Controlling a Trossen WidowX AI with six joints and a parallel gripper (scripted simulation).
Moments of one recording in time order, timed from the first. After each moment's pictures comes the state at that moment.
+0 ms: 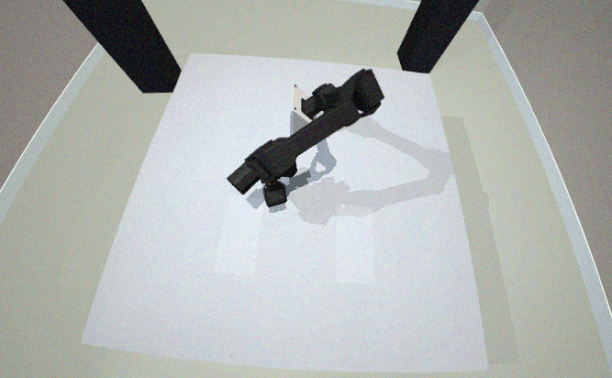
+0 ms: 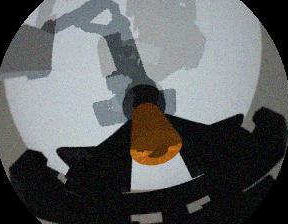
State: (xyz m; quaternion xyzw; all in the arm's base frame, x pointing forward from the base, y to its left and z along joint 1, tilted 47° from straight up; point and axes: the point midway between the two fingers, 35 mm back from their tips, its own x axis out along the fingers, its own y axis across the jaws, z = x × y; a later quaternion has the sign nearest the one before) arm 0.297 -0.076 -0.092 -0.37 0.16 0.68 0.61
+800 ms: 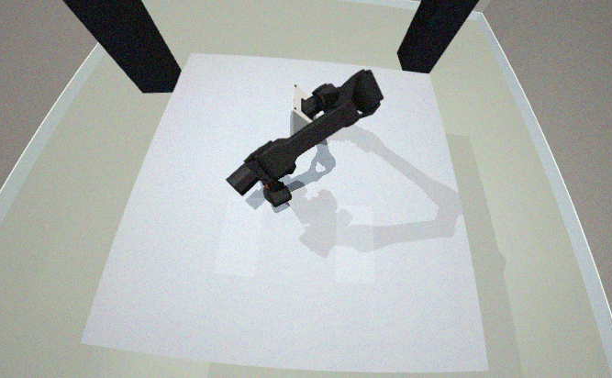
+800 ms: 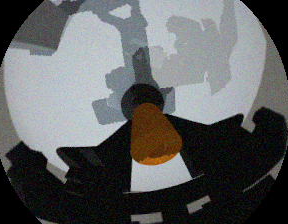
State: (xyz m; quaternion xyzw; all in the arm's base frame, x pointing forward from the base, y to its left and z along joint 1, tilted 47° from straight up) arm 0.301 -0.078 -0.090 -0.43 0.09 0.69 0.57
